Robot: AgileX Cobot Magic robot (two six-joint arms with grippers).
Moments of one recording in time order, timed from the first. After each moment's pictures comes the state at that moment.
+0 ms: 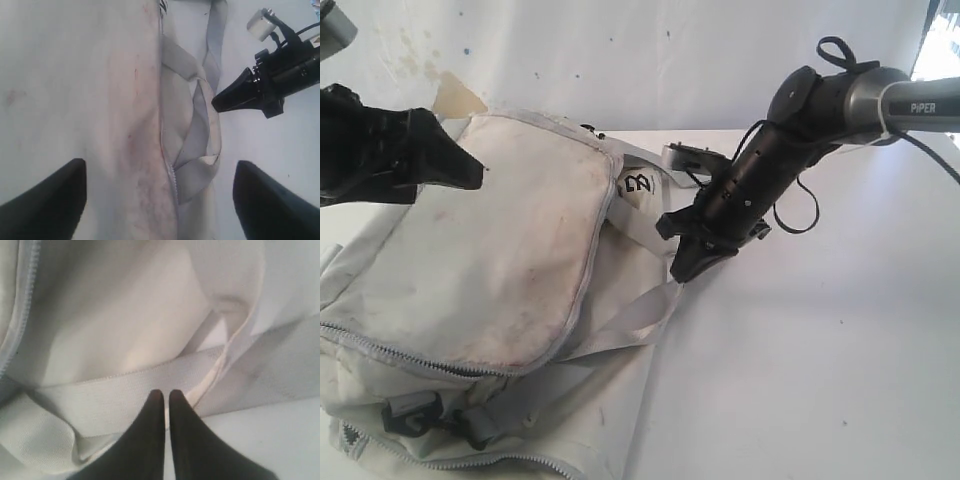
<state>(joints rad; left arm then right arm) -0.19 1.33 -1.03 -0.69 0.79 0.39 0.31 2.18 -1.61 0.61 1.08 -0.57</state>
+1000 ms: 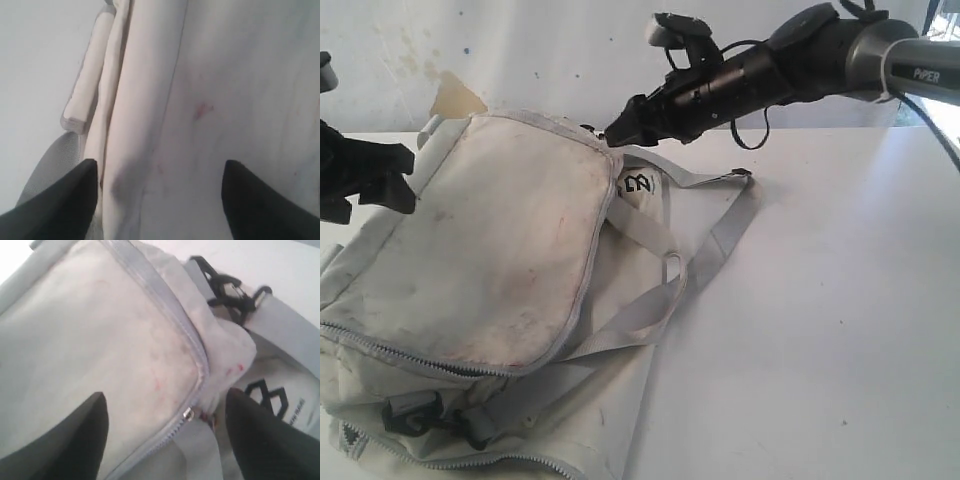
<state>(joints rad) -0.10 1.55 -1.10 -0.27 0.73 0.07 0.31 2.20 -1.82 1.02 0.77 -1.00</state>
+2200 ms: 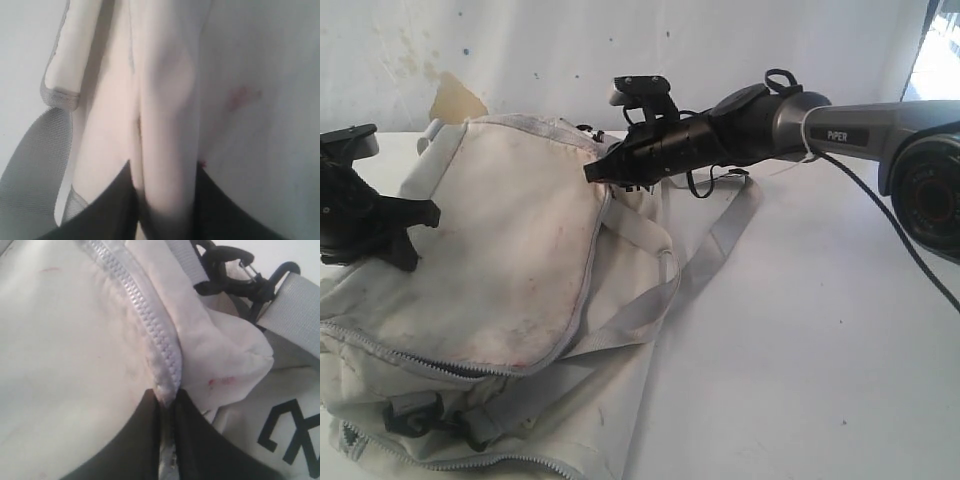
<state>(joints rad) -0.10 1.74 -1.10 -0.28 0.73 0.08 0.41 2.35 -1.82 1.19 0.57 -1.19</state>
